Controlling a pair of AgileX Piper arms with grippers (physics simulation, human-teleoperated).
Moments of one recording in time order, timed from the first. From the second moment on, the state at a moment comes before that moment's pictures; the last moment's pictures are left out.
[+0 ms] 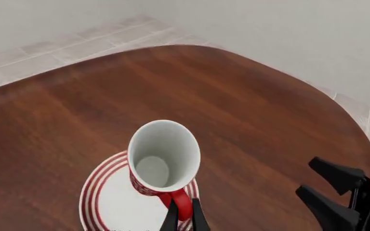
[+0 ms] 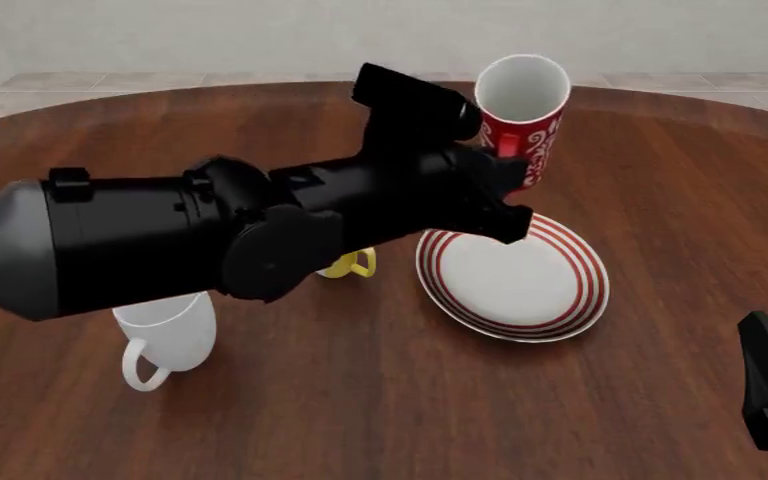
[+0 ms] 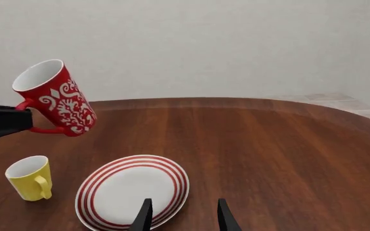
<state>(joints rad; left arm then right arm) -0.94 1.56 -1.12 -0.15 -0.10 -0.04 0.00 0.00 -0.01 0.04</state>
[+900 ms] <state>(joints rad) -0.95 1.66 -1.05 -0.24 -0.12 -0.04 0.00 0.00 -0.01 0.04</state>
